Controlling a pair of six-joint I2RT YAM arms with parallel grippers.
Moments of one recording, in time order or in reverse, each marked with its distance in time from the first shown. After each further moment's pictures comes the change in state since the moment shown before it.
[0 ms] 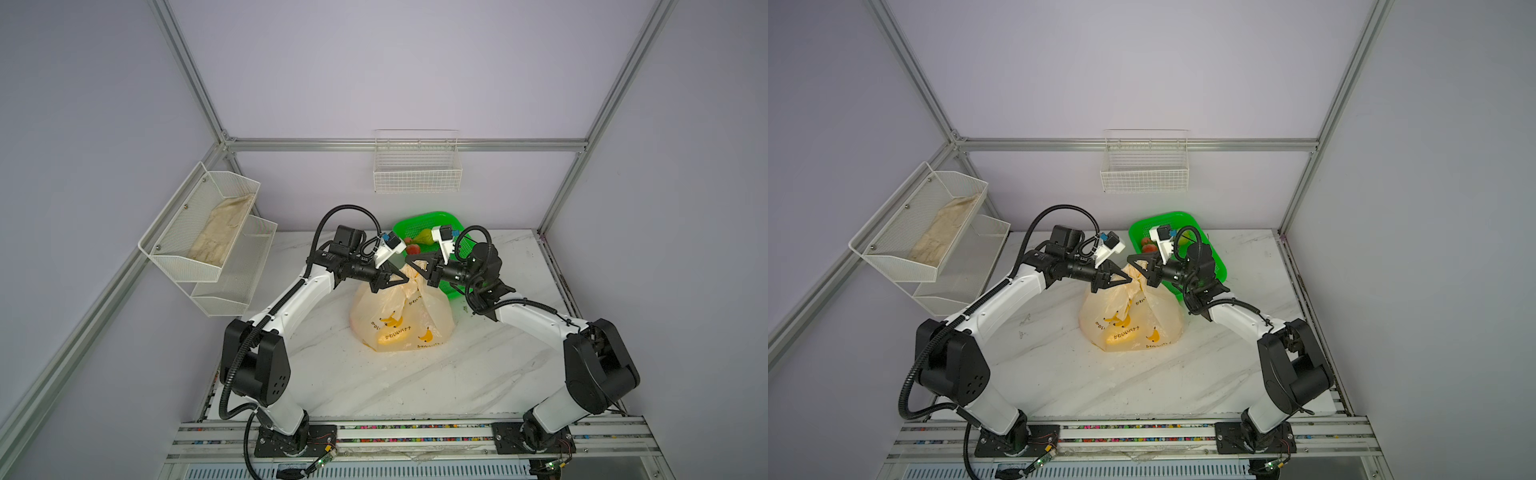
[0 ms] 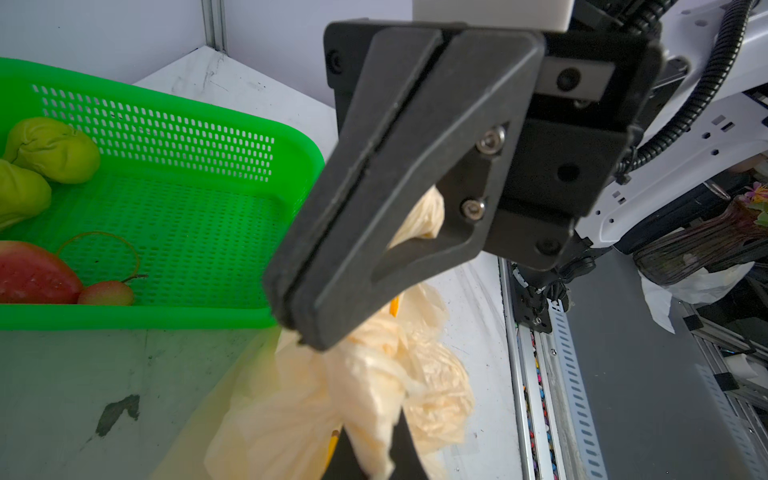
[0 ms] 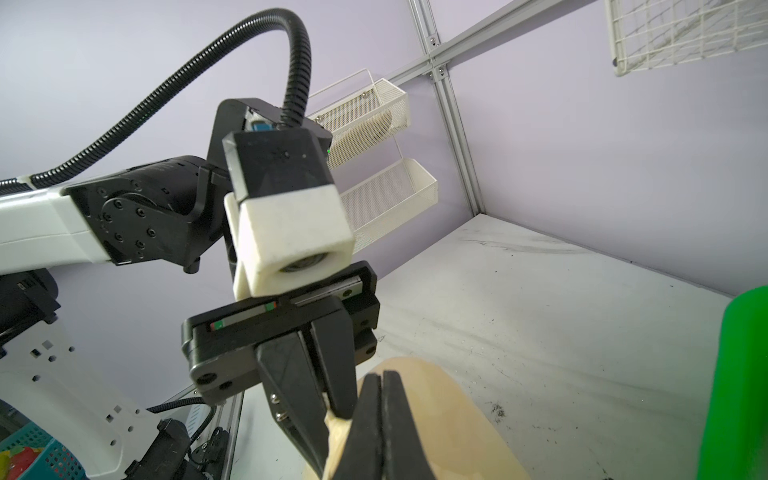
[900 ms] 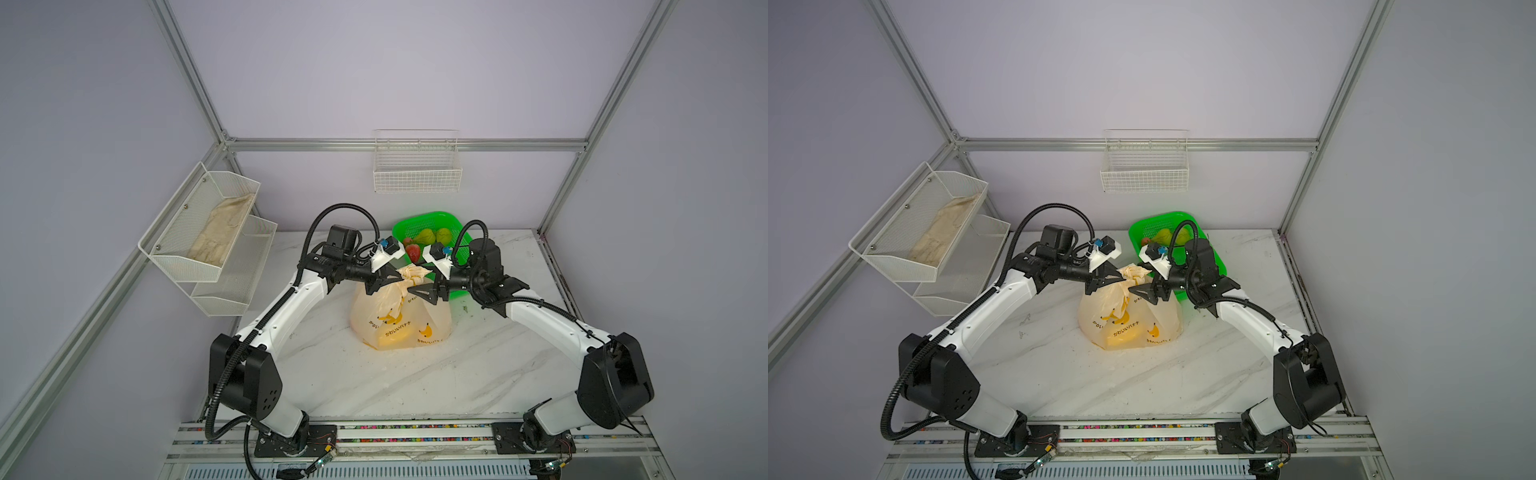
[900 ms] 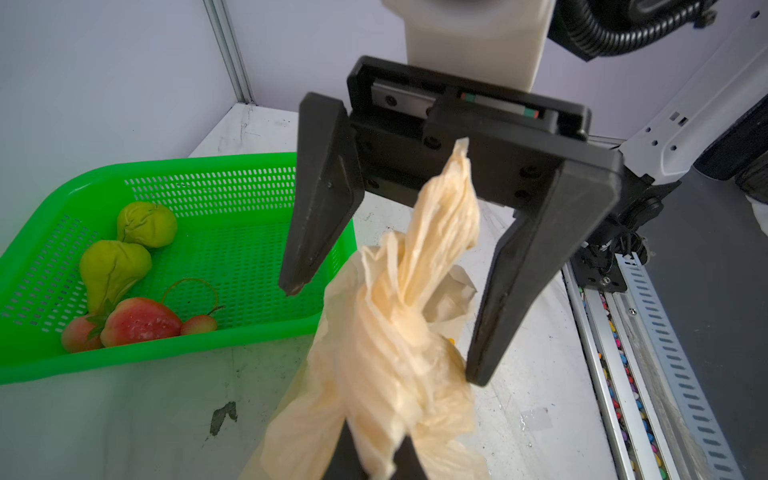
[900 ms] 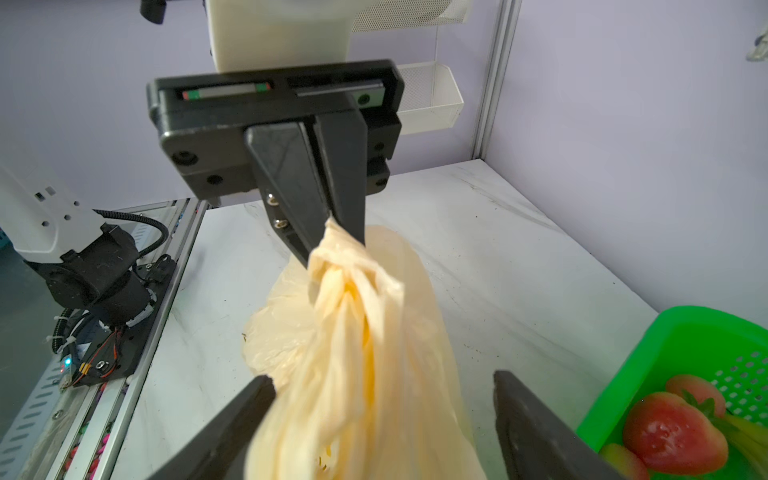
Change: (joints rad) left arm -0.002 -0.092 -0.034 -0.007 -0.084 0.243; right arm -0.021 -0.071 0.109 -0.584 -0.080 -0.698
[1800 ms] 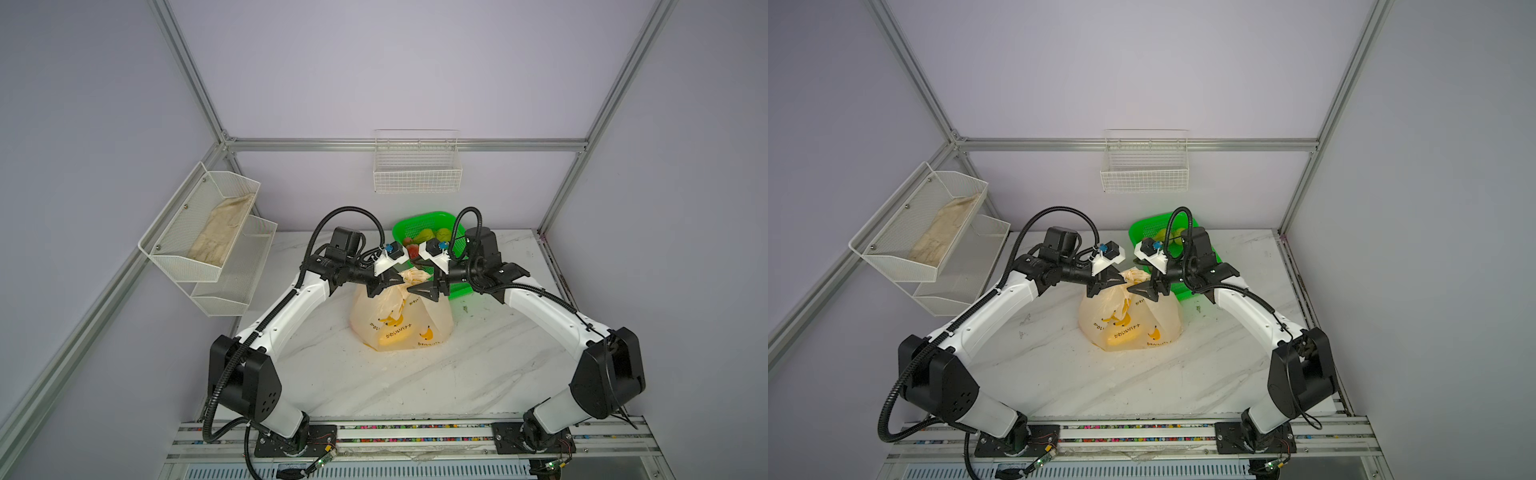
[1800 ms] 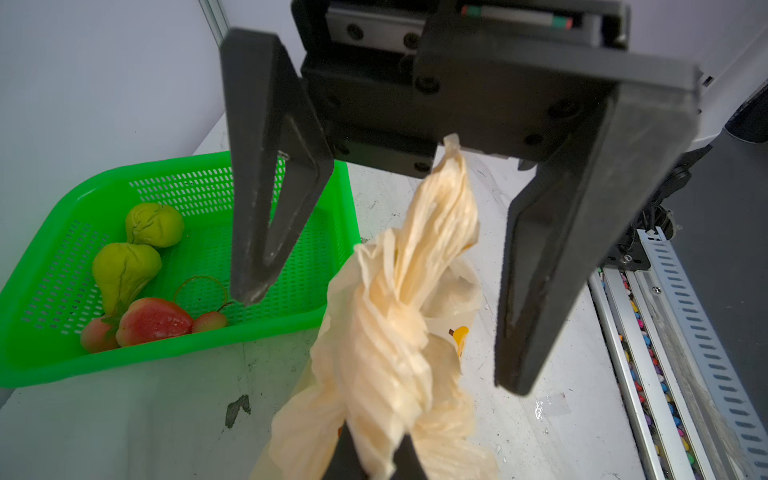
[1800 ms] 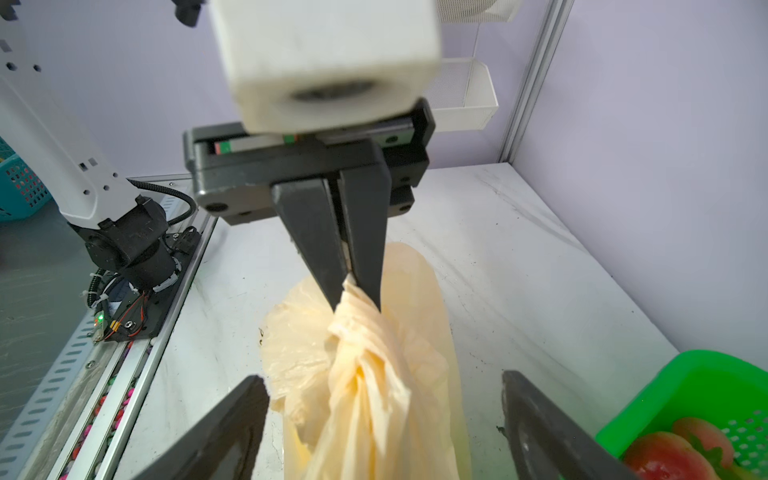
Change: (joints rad) left arm -0.030 -0.013 -0.006 -0.011 -0.063 0.063; right arm -0.002 0.030 0.150 -0.237 -0.071 -0.154
